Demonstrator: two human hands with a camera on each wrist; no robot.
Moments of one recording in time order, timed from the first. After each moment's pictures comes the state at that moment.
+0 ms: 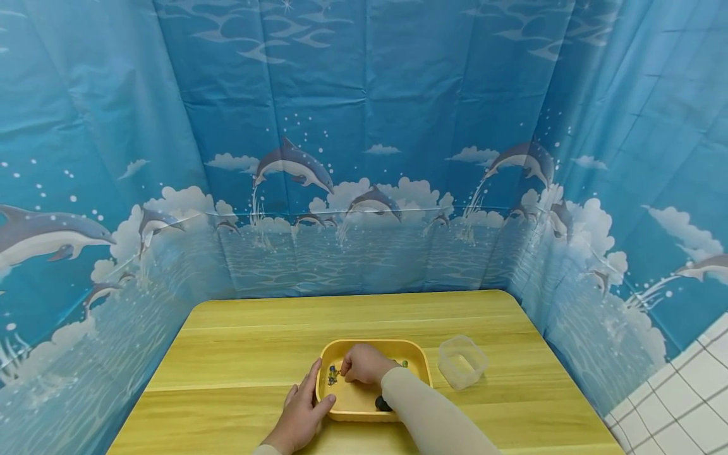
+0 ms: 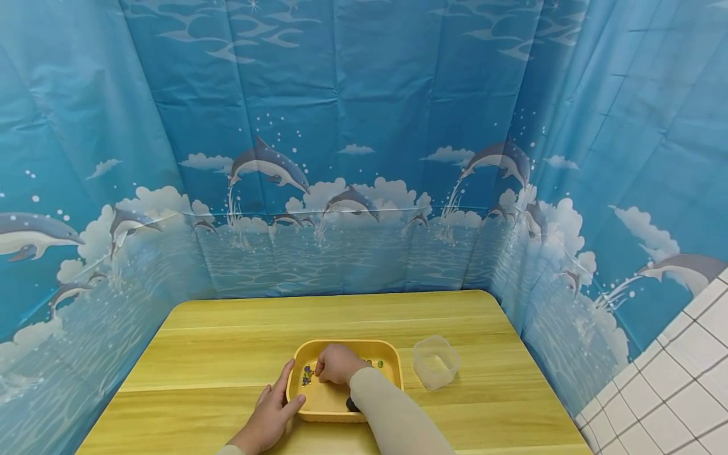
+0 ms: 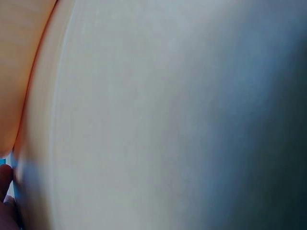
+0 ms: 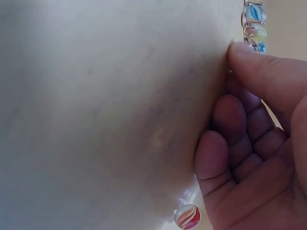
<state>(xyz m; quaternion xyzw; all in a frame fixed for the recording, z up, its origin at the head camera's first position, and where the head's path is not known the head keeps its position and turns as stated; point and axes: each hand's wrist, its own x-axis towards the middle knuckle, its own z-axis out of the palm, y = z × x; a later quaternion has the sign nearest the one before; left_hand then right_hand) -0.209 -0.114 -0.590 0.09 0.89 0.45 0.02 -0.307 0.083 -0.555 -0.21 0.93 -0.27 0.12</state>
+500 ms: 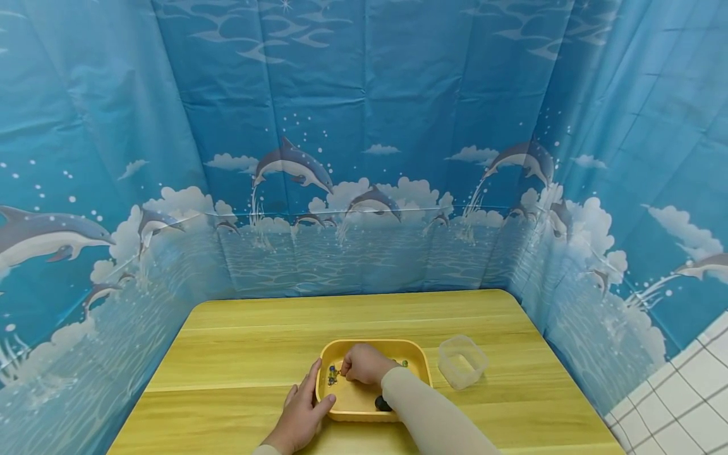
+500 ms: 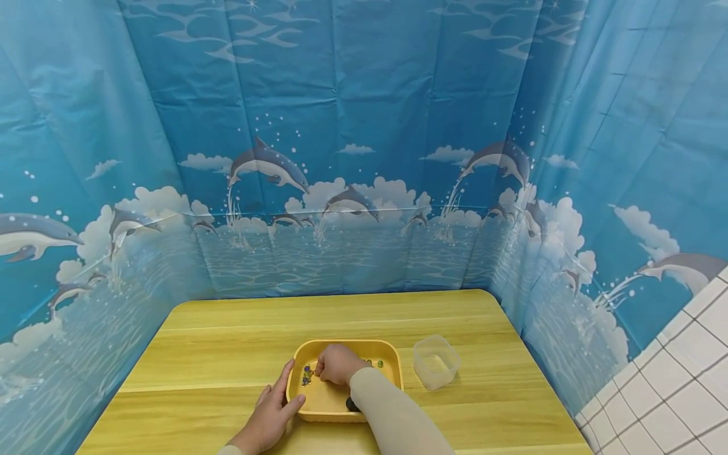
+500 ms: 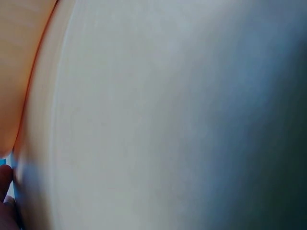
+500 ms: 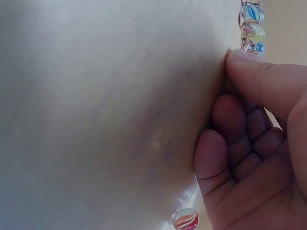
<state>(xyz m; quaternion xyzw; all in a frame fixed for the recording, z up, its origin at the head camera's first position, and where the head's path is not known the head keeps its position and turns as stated) -0.209 -0.113 -0.590 0.10 0.89 0.45 0.01 -0.306 0.084 -0.555 -0.22 0.93 -0.26 0.12</state>
